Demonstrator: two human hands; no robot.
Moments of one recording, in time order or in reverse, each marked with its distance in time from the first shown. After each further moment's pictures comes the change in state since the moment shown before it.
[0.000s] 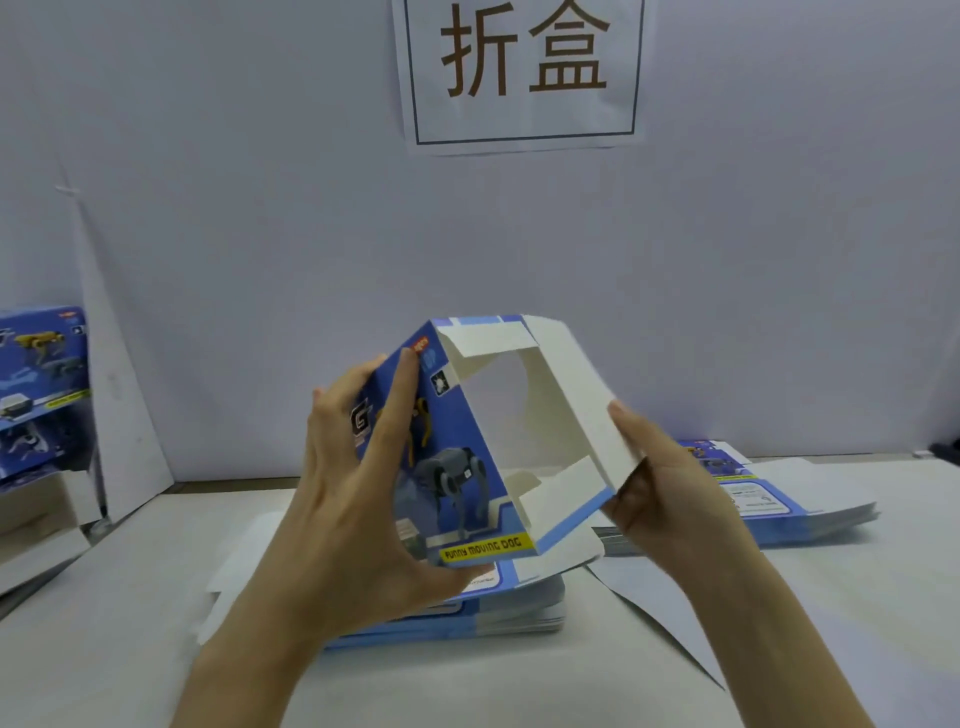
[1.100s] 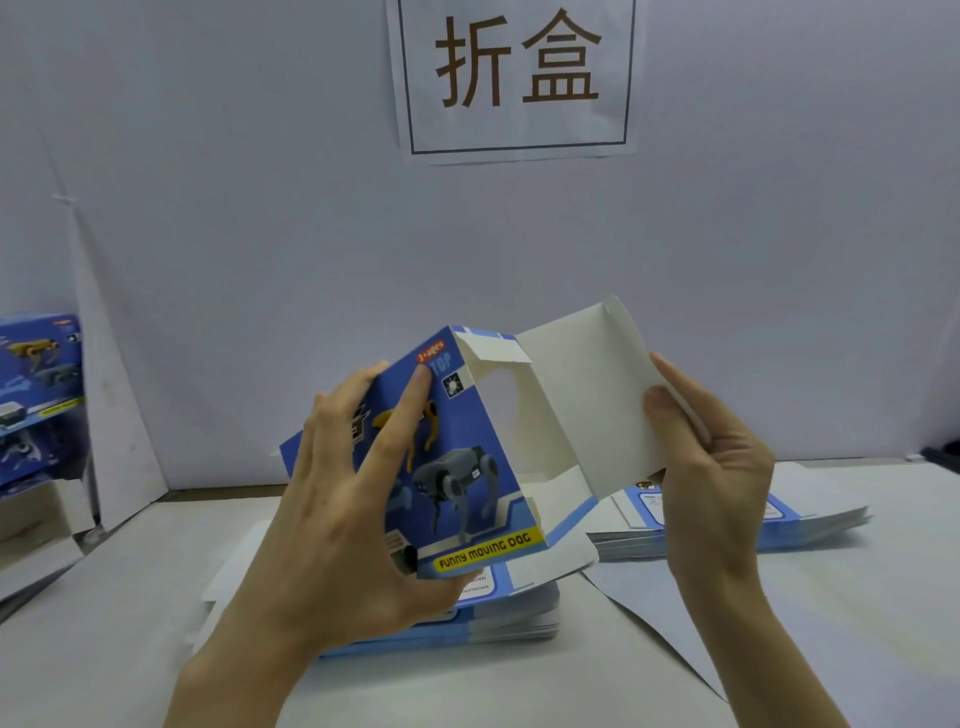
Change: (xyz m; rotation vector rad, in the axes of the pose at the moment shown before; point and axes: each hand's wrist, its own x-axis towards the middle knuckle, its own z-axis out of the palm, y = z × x) left_hand 0.003 0.008 -0.009 0.100 -0.043 0.014; right_hand -0.020 -0.004 0.006 -0.374 0.178 -0.859
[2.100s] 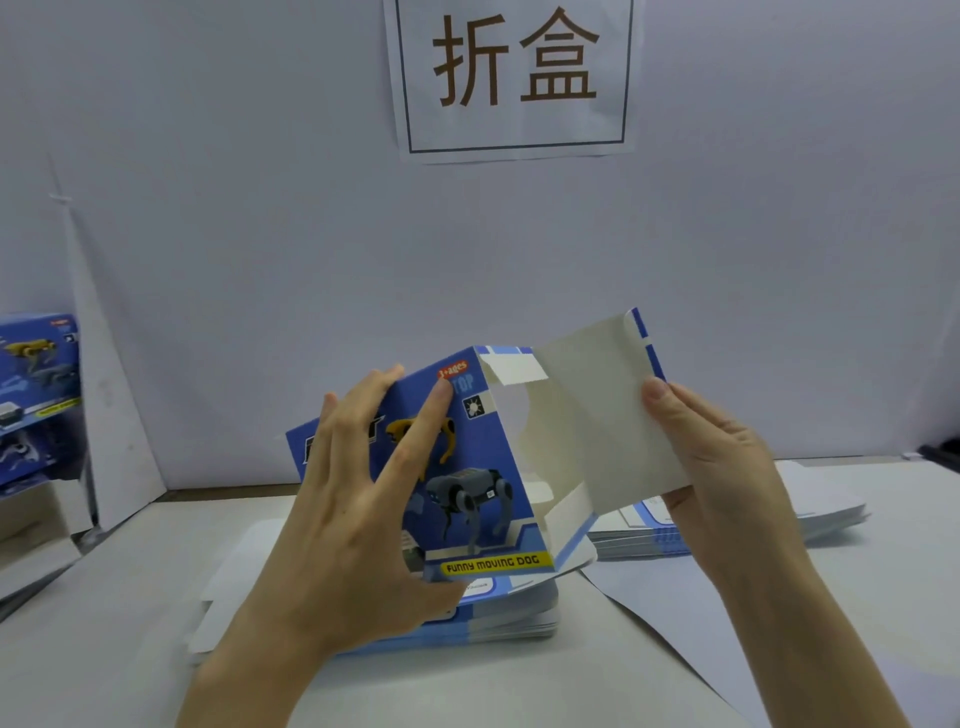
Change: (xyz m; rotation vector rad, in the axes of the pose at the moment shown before) left_hand 0.001 0.005 0.004 0.086 -0.069 0.001; right_hand 0.014 -0.017 -0.012 0.132 -0.179 0.473
